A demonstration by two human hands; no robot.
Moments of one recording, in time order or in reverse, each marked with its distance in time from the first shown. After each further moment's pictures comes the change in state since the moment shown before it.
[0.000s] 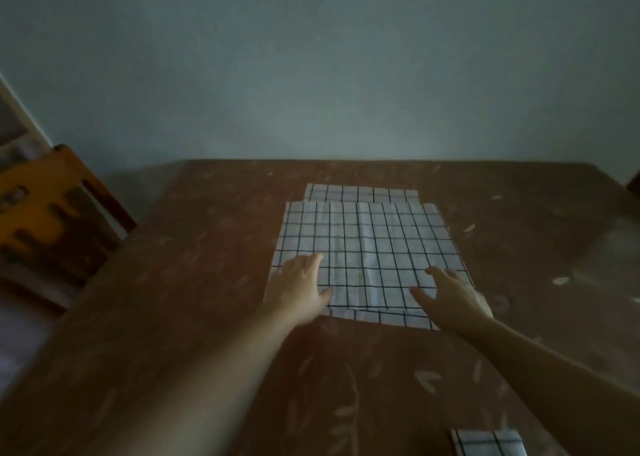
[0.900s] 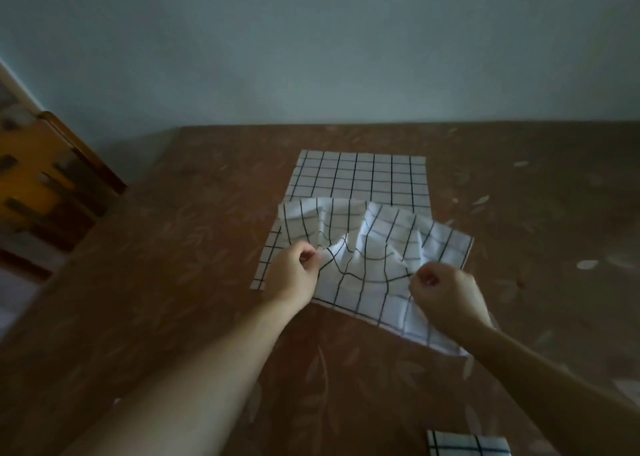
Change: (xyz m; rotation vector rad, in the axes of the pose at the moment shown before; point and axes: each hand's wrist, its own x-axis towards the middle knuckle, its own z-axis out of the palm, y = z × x) left_hand 0.017 0.035 0.054 -0.491 0.246 -0.291; right_hand 0.013 0.043 0.027 0.316 0.122 -0.128
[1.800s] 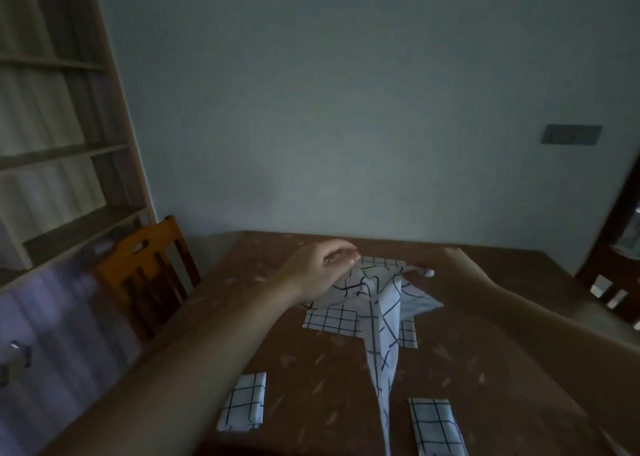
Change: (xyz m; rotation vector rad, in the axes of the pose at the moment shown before) left_hand -0.235 0.162 -0.327 -0.054 -0.231 0.466; right_hand -0.210 -0.216 -0.240 -0.251 0.096 -0.557
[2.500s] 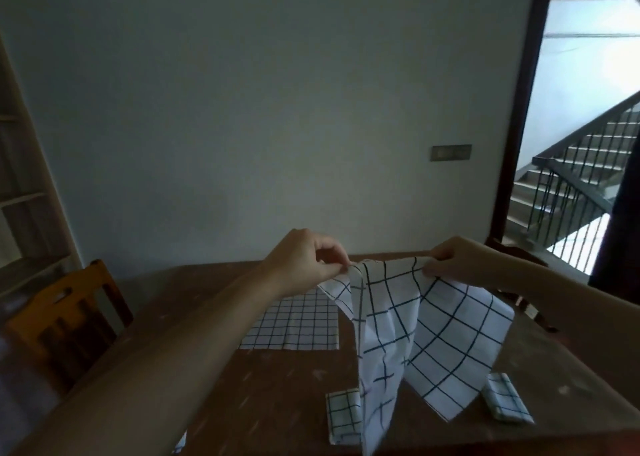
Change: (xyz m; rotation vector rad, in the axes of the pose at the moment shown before) left_hand -0.010 0.183 0.073 0.048 0.045 0.355; right_hand -0.130 0.118 -0.165 0.196 -0.156 0.291
